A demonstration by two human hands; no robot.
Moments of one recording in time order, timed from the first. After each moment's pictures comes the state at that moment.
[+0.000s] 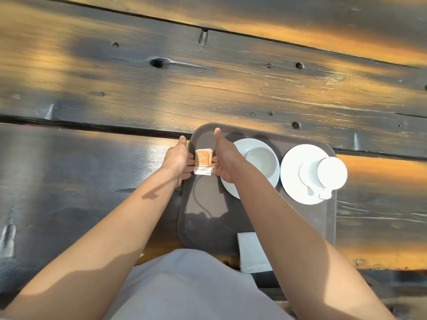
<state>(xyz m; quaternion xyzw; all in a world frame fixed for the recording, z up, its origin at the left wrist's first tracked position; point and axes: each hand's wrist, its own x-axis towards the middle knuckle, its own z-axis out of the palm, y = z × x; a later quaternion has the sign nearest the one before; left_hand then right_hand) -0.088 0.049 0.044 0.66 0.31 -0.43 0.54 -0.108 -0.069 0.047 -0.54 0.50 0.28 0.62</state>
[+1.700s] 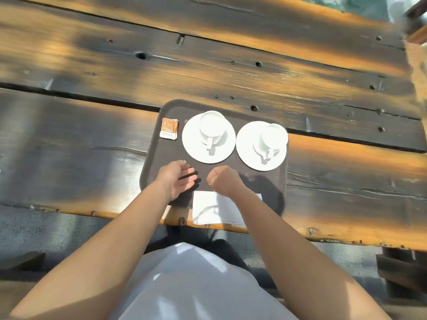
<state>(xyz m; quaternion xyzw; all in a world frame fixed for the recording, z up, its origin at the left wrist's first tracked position) -0.283 0.003 0.059 0.55 0.39 -0.38 0.64 -0.330 -0.144 0.082 -0.79 0.32 0.30 0.44</state>
